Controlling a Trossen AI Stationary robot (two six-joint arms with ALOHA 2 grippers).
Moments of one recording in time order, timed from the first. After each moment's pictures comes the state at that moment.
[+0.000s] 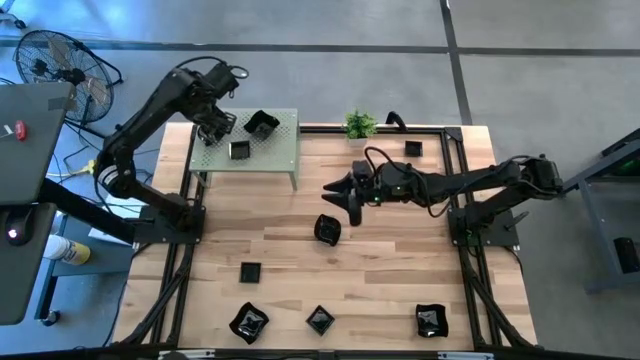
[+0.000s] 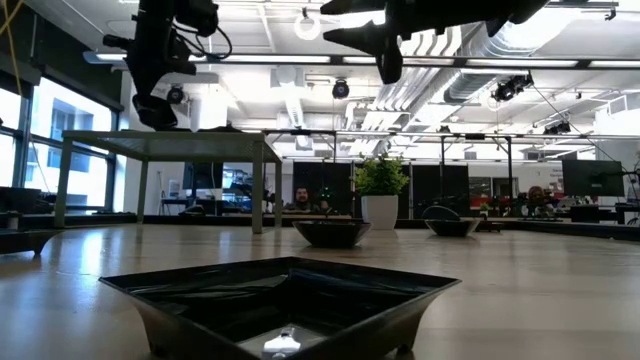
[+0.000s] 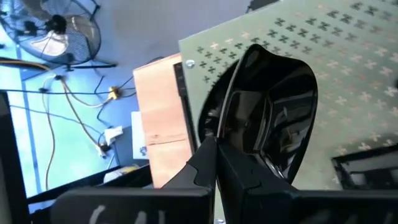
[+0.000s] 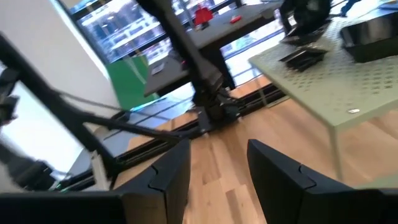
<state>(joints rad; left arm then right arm) 0.88 1.41 1.58 -1.54 -0.52 -0.37 -0.03 1.41 0.86 0.44 -0.01 0.46</state>
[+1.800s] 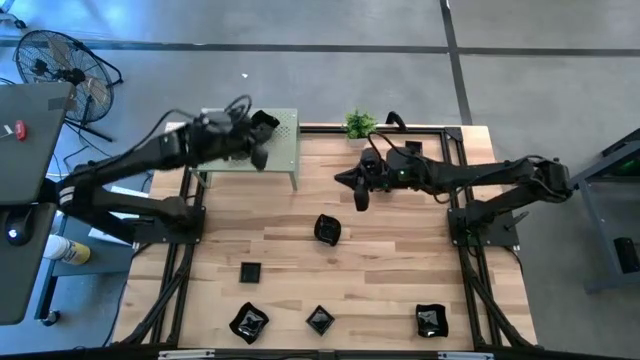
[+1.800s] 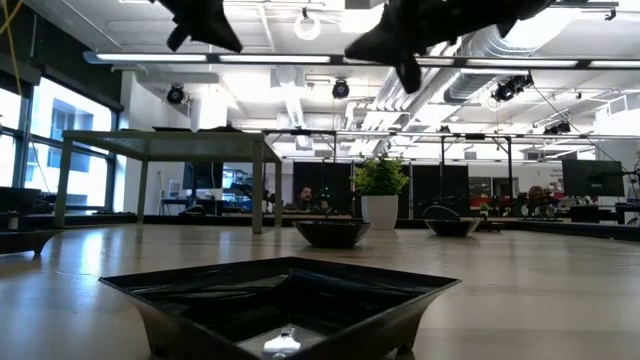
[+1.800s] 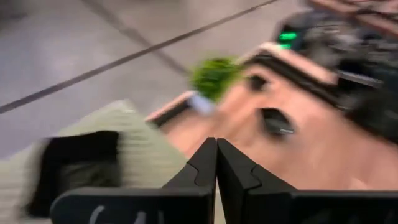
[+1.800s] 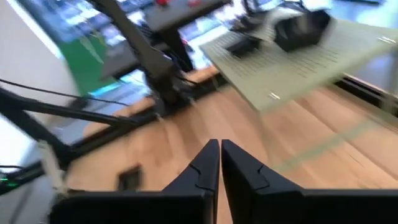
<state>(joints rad) 0.34 0.99 1.09 -0.52 -0.28 -0.30 -0.15 1.31 0.86 0.20 -0.01 0.41</state>
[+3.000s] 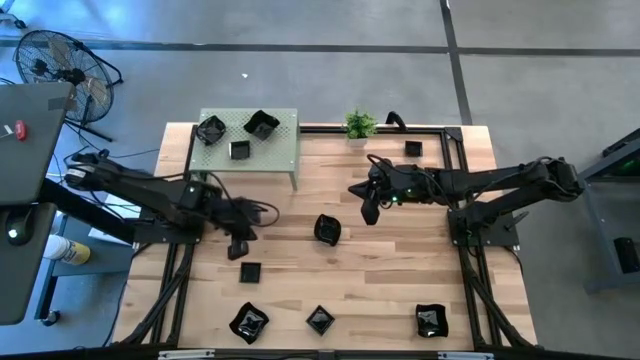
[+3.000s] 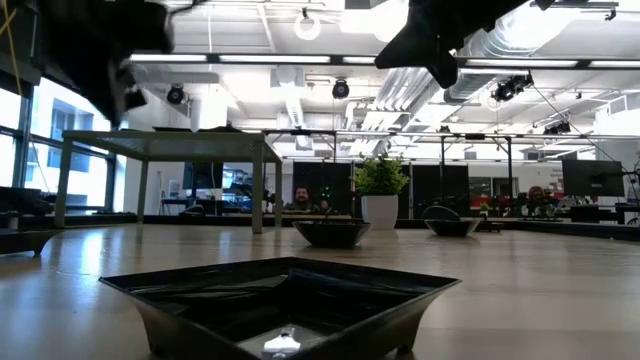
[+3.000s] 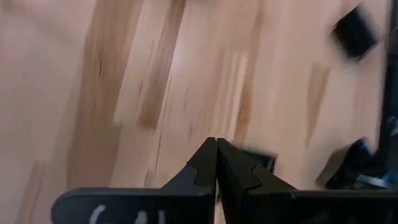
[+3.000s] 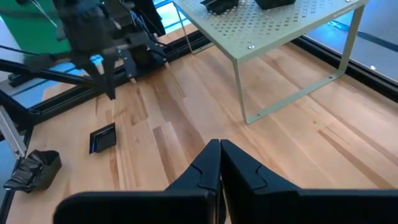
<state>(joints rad) -0.21 1.02 0.75 -0.72 0.06 -0.48 0.00 1.22 0.86 -0.08 0.21 0.43</state>
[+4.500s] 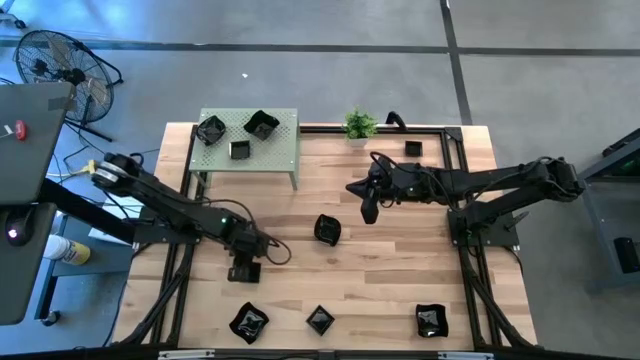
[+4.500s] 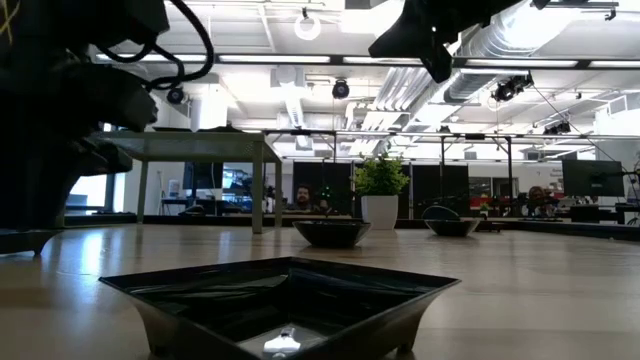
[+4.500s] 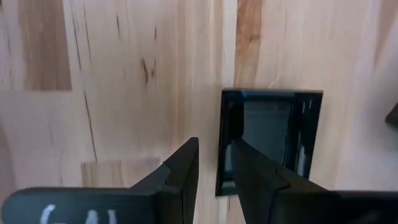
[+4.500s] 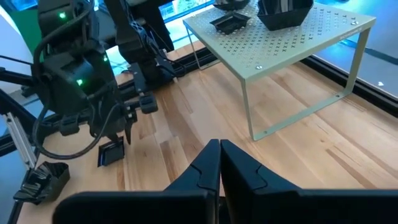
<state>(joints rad) -0.36 1.38 0.68 -0.57 0.15 -0.39 -0.01 1.22 0.86 -0.01 0.20 0.40</state>
